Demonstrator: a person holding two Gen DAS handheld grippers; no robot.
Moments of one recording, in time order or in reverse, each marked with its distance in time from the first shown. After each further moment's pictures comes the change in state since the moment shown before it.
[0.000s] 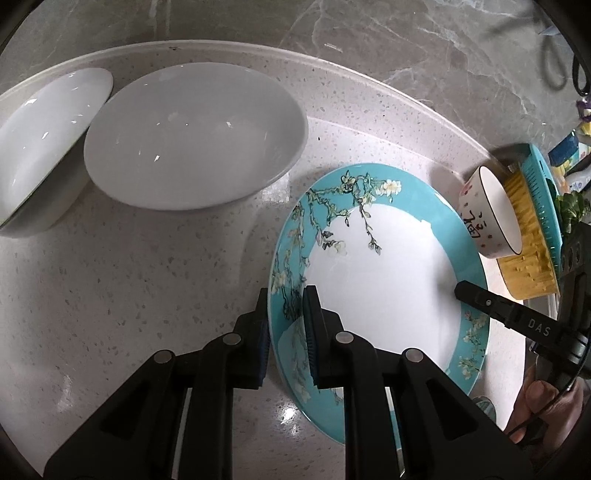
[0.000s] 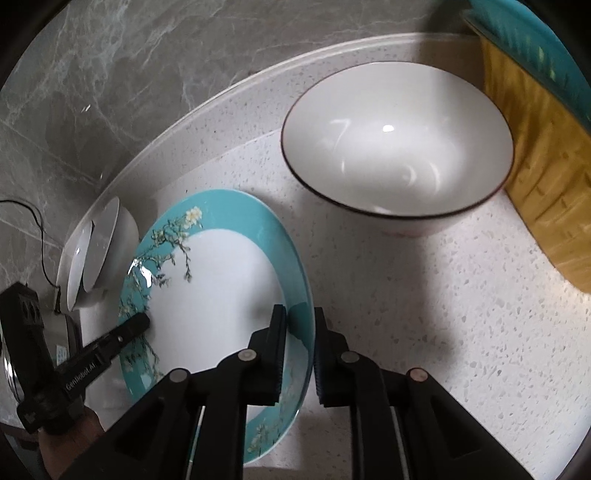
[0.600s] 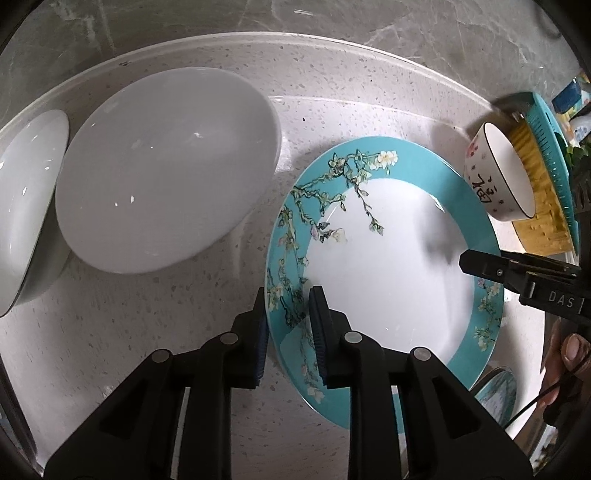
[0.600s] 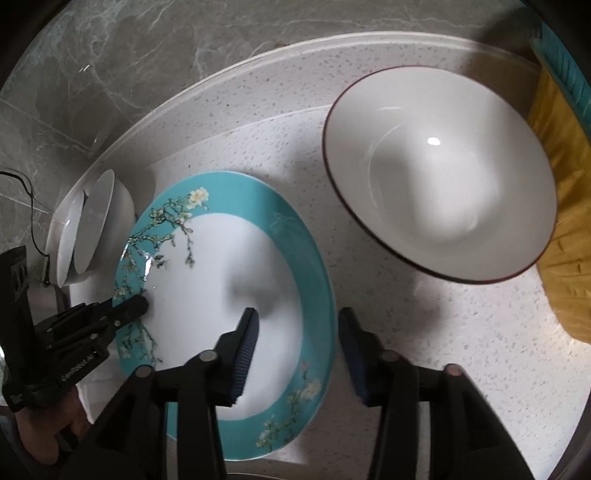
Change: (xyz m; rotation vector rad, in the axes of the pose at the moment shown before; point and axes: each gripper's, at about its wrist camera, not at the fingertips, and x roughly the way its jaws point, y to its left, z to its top) left arm 0.013 -0.016 0.032 0.164 0.149 0.065; right arm 0.014 0.023 0.023 -0.079 0.151 -0.034
